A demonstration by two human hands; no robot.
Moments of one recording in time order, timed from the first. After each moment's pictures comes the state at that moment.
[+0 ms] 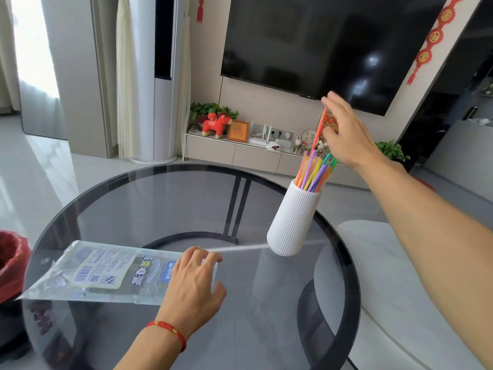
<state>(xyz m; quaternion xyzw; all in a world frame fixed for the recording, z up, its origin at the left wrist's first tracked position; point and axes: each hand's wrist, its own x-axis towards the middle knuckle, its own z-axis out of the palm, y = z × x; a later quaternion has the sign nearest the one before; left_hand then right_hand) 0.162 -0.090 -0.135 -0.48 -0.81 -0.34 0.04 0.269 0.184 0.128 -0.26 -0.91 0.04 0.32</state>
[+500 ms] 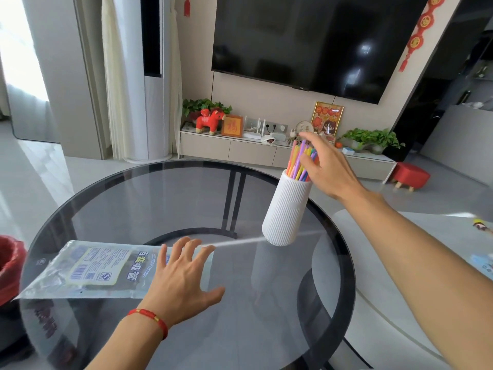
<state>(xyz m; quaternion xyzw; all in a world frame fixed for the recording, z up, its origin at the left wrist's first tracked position) 0.147 -0.100 -0.134 -0.51 -0.84 -0.18 0.04 0.294 0.179 0.057 -0.25 -0.92 0.09 0.28</state>
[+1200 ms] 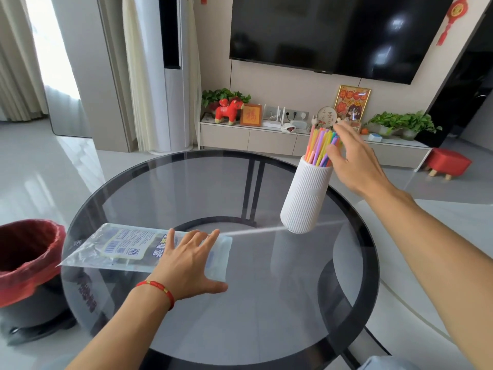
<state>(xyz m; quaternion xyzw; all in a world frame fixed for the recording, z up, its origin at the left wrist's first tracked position) 0.117 -0.113 -0.141 -0.53 -0.84 -0.10 -0.01 0.302 0.186 0.034 -0.30 -0.89 0.11 0.31</state>
